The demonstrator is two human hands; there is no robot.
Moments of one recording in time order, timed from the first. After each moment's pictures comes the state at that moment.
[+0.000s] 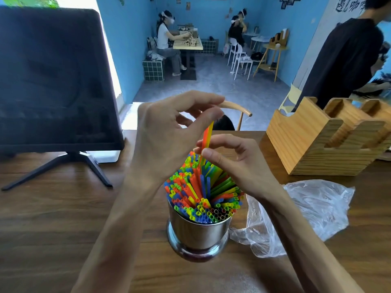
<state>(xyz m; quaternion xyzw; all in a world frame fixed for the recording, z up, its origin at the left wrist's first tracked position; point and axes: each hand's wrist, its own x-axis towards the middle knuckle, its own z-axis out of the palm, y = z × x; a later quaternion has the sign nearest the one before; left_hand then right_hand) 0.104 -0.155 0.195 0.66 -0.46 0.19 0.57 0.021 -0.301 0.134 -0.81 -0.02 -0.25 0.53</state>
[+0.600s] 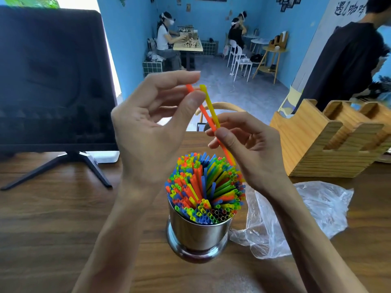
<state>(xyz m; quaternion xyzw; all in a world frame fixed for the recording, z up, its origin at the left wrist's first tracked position) 0.097 -0.146 0.197 0.56 -0.38 0.18 0.72 0.020 -0.293 0.158 -0.76 -0.06 -0.37 0.53</state>
